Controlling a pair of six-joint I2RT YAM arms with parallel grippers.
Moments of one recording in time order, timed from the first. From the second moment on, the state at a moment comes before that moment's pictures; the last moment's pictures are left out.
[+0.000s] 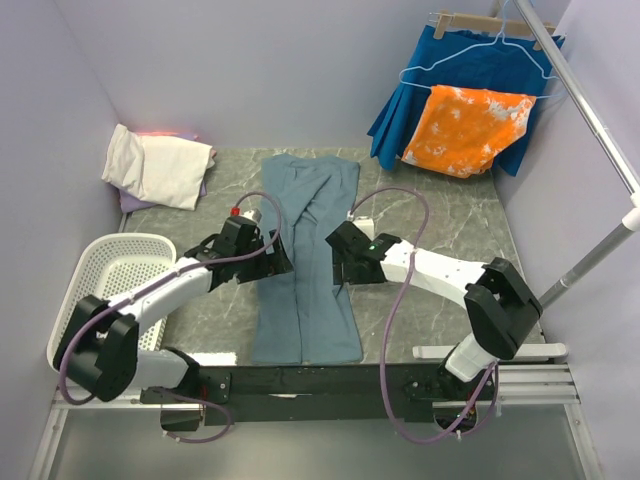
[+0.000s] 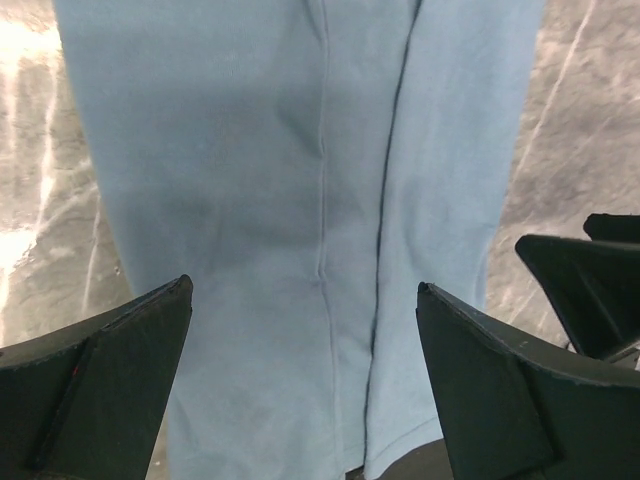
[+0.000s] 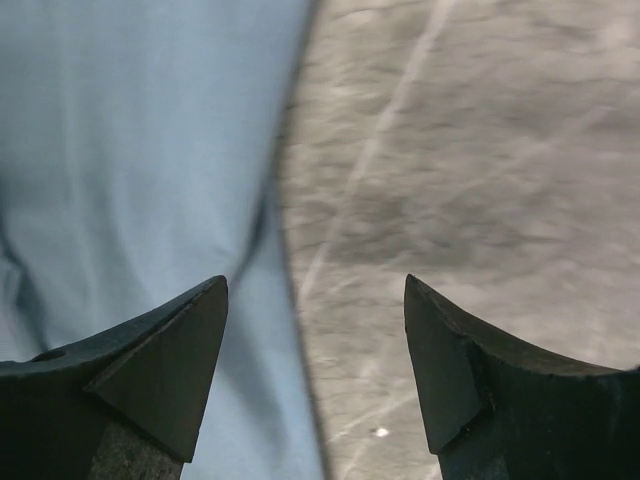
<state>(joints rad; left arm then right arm) -0.51 1.30 0.75 -0.29 0.11 -0.70 0.80 1.57 1.03 -0.63 0.36 0.70</state>
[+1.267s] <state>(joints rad) -0.57 2.06 1.36 -0.11 0.50 -0.65 0.81 1.61 0.88 -0.47 0.25 0.75</state>
